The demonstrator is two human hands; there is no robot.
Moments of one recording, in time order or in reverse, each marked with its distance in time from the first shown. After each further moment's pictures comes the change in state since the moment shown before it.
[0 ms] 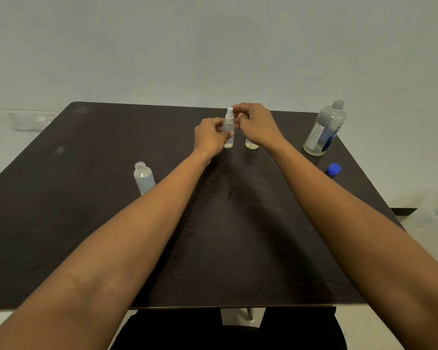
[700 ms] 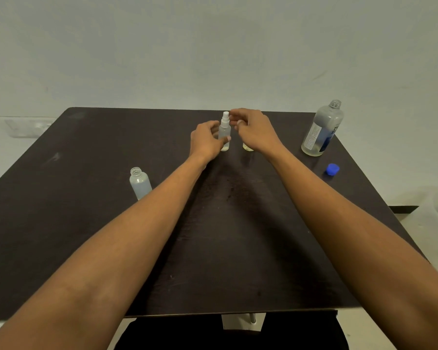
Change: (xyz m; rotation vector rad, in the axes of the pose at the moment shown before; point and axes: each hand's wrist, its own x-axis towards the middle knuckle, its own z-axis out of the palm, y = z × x) left_hand 0.007 -0.010 0.003 0.018 -0.003 -0.023; right_hand -0.006 0.001 -0.002 0.041 -0.030 0.062
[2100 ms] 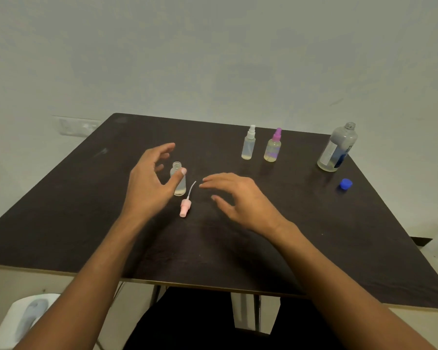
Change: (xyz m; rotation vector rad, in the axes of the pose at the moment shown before) left_hand -0.180 -0.040 -0.171 0.126 0.274 0.244; right_hand -0.166 -0.064 0.048 -0.205 -0.210 -0.591
